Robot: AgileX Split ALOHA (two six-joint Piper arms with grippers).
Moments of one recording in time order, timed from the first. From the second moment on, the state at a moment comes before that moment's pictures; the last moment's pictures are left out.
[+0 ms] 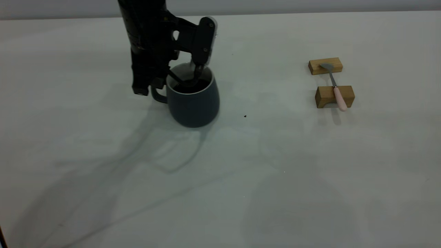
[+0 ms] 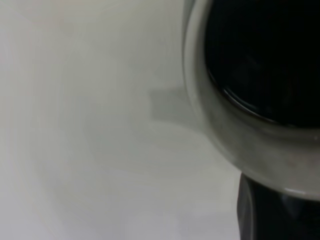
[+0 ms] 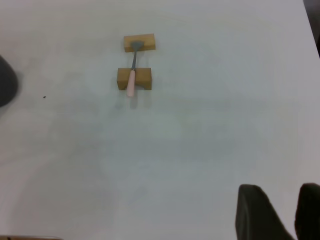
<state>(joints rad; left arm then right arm) -0.51 2.32 -1.44 0.42 0.47 0.87 0.01 0.02 -0.47 0.02 1.14 -0.04</state>
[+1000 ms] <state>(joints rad) -0.53 2.26 -1.47 0.42 0.52 0.77 0.01 0.02 -0.47 0.02 1.14 -0.04</state>
